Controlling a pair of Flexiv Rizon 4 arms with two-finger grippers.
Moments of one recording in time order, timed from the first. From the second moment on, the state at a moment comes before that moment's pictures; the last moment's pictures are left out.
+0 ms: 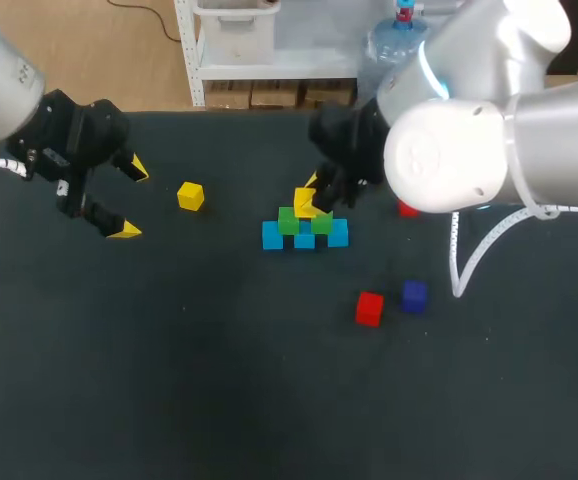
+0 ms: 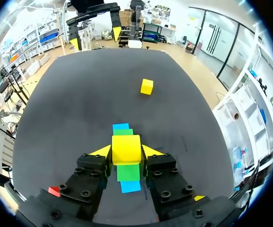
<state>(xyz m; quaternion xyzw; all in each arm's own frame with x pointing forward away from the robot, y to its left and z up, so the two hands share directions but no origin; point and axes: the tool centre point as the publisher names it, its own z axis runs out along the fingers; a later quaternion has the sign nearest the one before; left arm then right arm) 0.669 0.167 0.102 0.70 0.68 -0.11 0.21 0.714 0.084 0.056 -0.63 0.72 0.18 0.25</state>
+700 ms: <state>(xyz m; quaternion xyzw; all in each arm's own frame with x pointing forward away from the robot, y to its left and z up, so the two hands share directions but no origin) 0.669 0.167 0.102 0.70 0.68 -0.11 0.21 0.715 0.084 0.055 -0.63 0.72 0.19 0.24</state>
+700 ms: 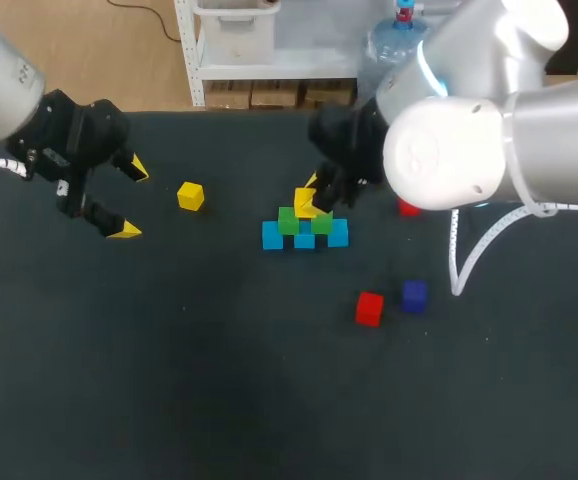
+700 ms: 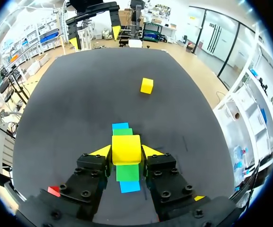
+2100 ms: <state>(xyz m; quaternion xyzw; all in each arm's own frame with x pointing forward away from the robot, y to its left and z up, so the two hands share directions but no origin) 0.669 0.167 0.102 0.70 0.68 -0.11 0.21 0.718 0.085 0.049 -0.62 0.72 0.19 0.24</state>
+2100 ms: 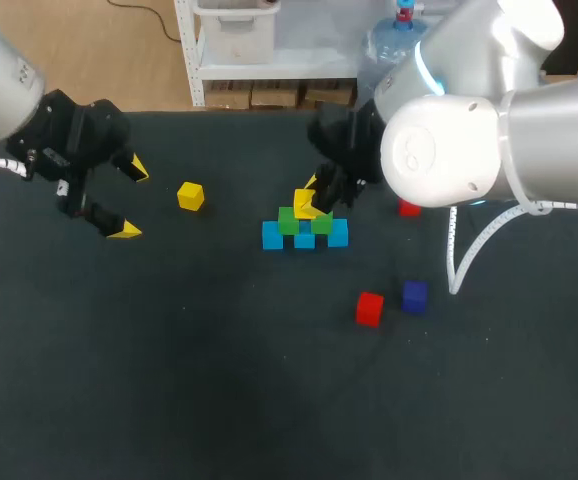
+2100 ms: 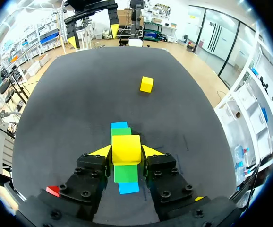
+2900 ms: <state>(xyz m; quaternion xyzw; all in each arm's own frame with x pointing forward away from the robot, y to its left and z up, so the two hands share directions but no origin) 0.669 0.167 0.102 0.70 0.68 -0.11 0.21 0.718 0.084 0.048 -0.63 0.72 0.19 0.24</state>
